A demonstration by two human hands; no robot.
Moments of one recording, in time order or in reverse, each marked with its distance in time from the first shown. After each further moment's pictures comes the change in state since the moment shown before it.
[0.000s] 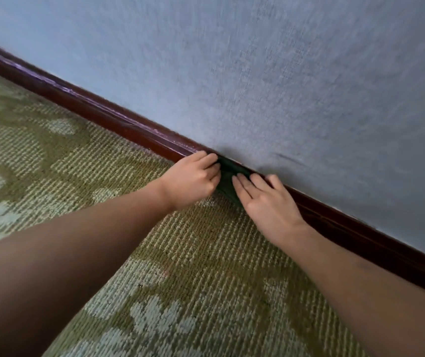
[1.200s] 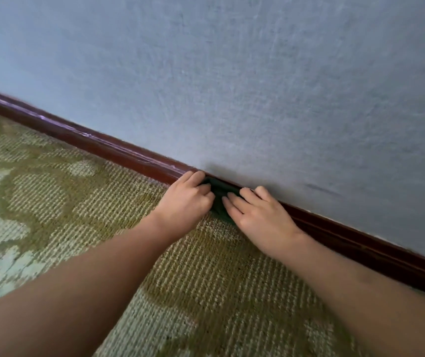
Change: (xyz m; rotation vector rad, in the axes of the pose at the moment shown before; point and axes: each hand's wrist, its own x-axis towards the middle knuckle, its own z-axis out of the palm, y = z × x) left_hand -0.015 -0.031 0.007 -0.158 -0.022 -0.249; right_hand 0.059 -0.016 0.001 0.042 0.385 -0.078
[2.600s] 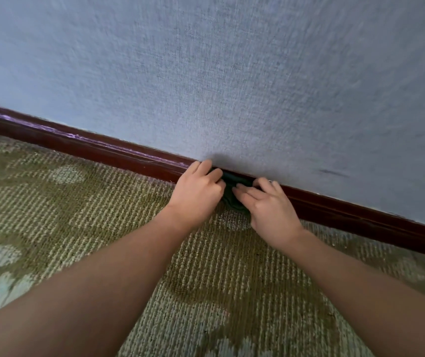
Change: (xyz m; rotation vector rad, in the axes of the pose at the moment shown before) left_hand -0.006 -0.026 0.007 -0.104 0.091 0.072; right_hand 0.020 -0.033 -0.011 0.322 -0.041 0.418
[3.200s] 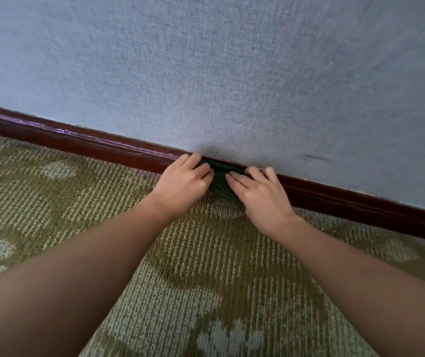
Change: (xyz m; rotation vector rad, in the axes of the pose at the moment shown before) left_hand -0.008 -0.006 0.001 0.107 0.065 0.152; right_hand -0.007 0.000 -0.012 -0.164 -0.150 0.000
